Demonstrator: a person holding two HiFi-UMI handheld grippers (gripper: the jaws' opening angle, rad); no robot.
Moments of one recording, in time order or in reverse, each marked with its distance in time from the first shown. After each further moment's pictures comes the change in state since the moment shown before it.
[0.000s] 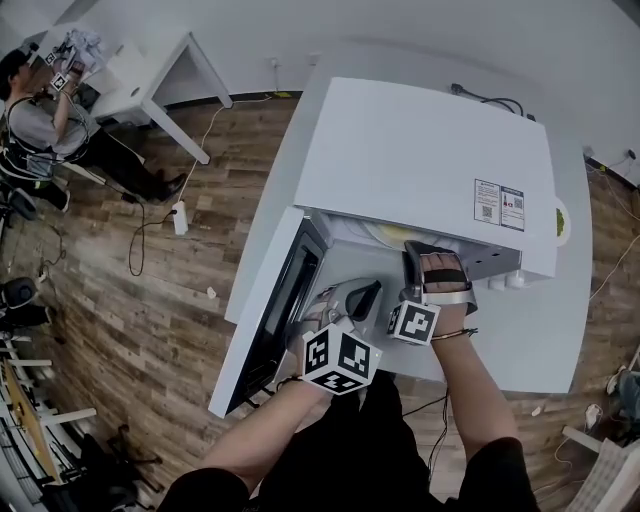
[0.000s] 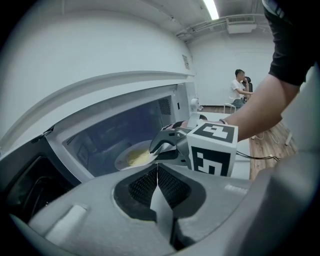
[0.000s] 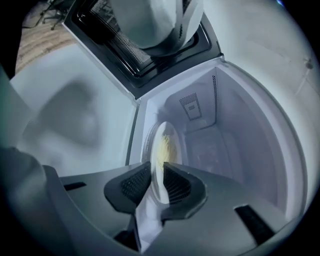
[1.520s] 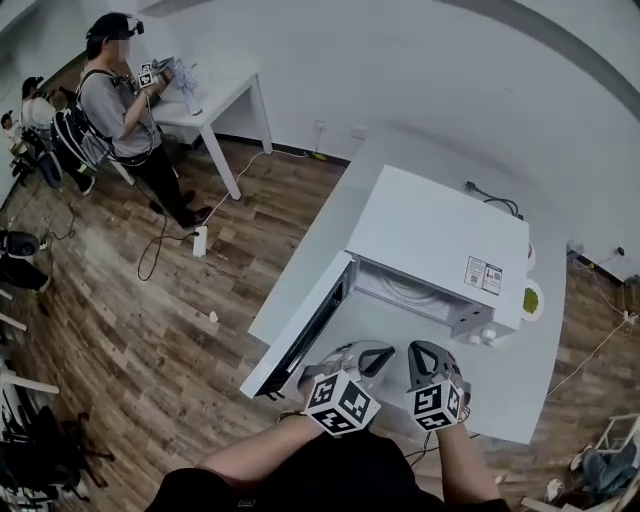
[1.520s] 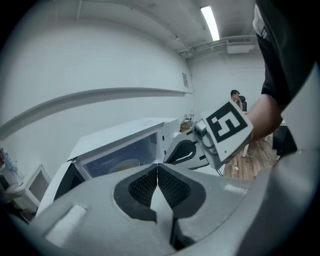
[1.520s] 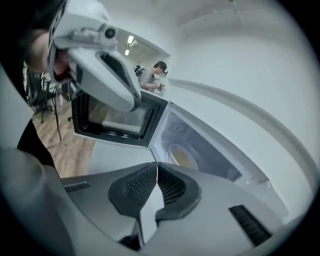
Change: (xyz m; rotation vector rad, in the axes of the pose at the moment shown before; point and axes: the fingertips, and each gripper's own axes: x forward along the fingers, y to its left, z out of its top) left arm -0.100 -0.035 0.064 -0.071 -0.150 -0.069; right arm -0.162 -0.026 0.022 0.641 -0.242 0.283
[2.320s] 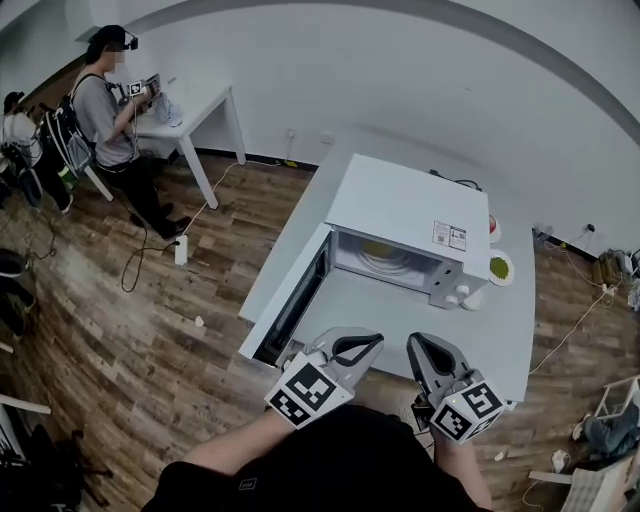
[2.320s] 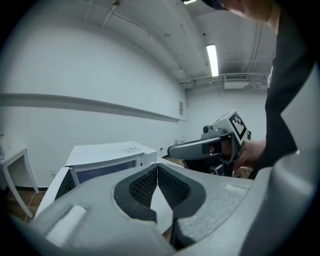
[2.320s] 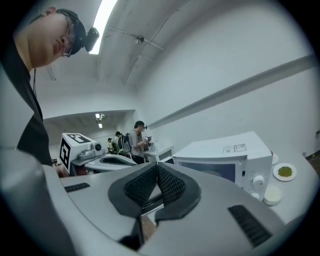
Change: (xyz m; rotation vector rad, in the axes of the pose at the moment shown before) left arm -0.115 -0.054 0.072 -0.179 -0.268 -0.135; right arm -0.186 0.015 0.108 0.704 -0.496 0.119
